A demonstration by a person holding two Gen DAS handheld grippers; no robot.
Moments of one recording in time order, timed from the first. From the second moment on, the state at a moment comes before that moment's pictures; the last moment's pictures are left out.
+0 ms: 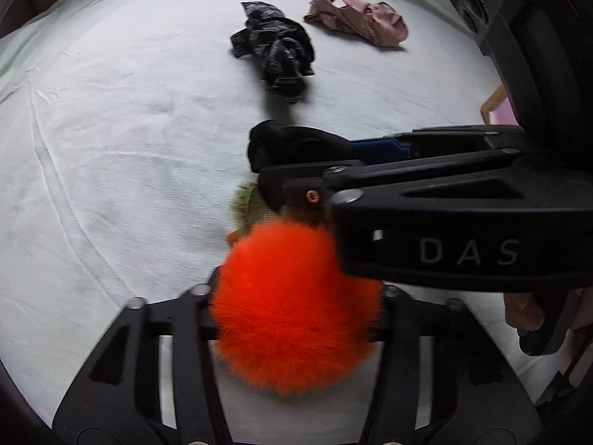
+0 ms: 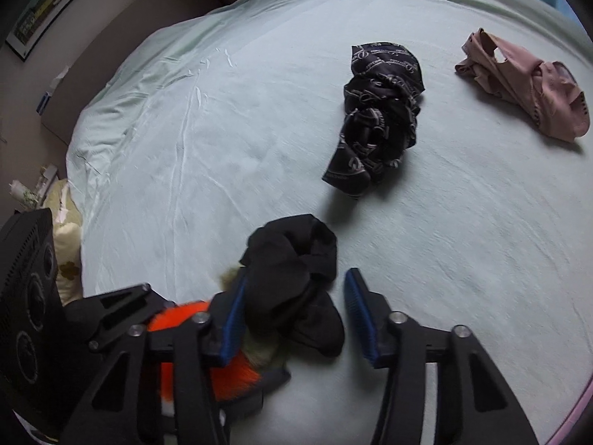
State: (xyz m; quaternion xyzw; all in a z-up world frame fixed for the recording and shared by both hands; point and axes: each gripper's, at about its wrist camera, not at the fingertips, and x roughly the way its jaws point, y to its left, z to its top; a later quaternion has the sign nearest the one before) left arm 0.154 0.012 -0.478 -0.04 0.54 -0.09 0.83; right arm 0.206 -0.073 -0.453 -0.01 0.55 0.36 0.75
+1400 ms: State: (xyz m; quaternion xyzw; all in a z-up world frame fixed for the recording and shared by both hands) left arm 0.126 0.053 -0.186 -0.01 0.44 -0.14 0.89; right arm 0.095 -0.095 -0.180 0.05 0.44 0.21 0.87
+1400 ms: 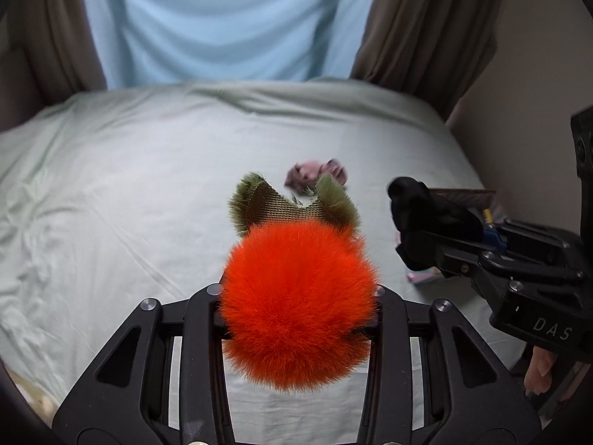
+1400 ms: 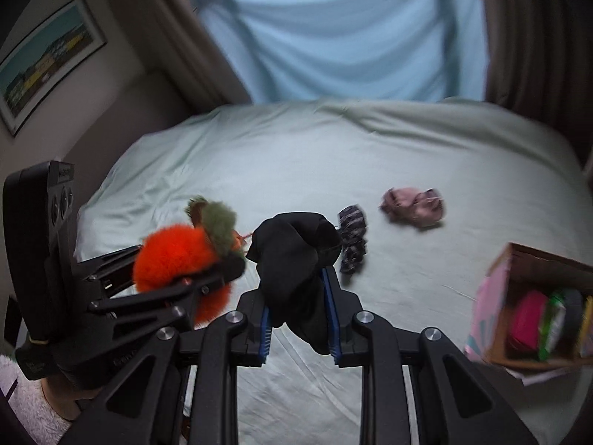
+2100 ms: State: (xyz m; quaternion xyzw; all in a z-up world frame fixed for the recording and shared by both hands) left arm 0.119 -0.126 -0.120 0.00 0.42 -0.19 0.89; right arm 0.039 -0.273 -0.110 0.10 0.42 0.06 0.90
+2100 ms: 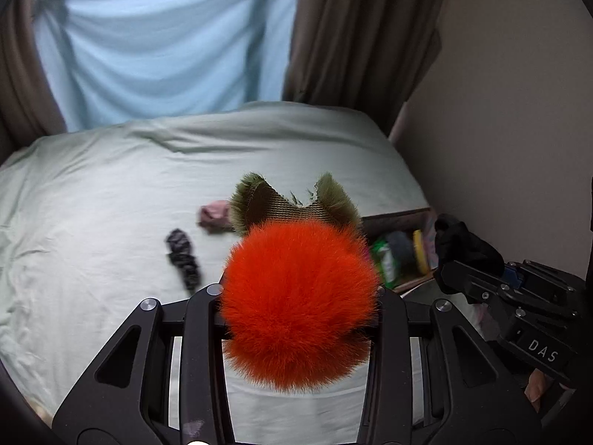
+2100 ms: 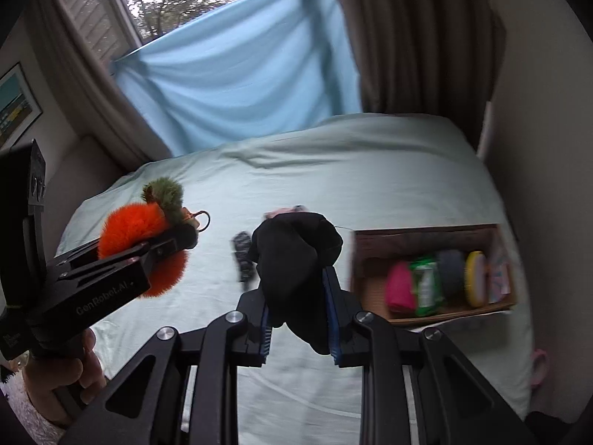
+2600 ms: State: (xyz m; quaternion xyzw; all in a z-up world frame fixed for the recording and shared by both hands) left arm 0.175 -0.257 -0.211 -0.01 0.50 -0.17 0.85; right arm 0.098 -0.416 -0.155 0.11 0.47 0.03 0.88
